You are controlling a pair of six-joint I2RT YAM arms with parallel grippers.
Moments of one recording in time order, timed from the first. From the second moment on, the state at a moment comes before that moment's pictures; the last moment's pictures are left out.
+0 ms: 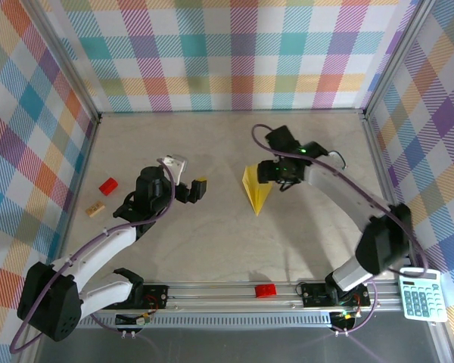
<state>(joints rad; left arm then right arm) -0.44 1.07 0.62 0.07 0.06 -0.05 0.52 1.49 1.33 -0.92 0.11 0.40</state>
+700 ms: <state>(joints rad) -0.44 1.02 0.59 0.10 -0.15 0.06 0.01 1.05 0.56 -0.29 0.17 0.29</state>
